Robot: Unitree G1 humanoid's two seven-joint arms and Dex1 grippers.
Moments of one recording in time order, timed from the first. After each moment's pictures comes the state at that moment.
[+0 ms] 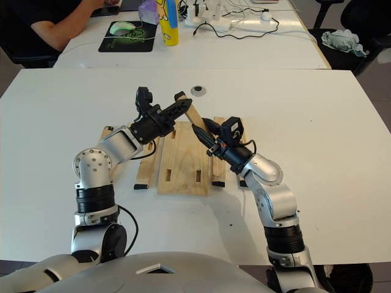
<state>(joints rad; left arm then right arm) -0.41 -0.03 0.19 -0.12 -0.93 0.97 -0.17 -0.06 -0.26 0.09 -0.32 0.36 0.34 0.56</state>
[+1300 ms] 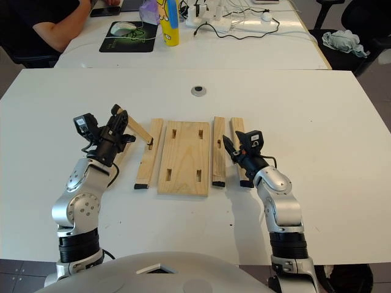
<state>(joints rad) -0.01 0.03 0.16 -0.38 -0.53 0.48 -0.06 0.02 -0.25 -0.02 -0.16 0.25 0.33 0.38</state>
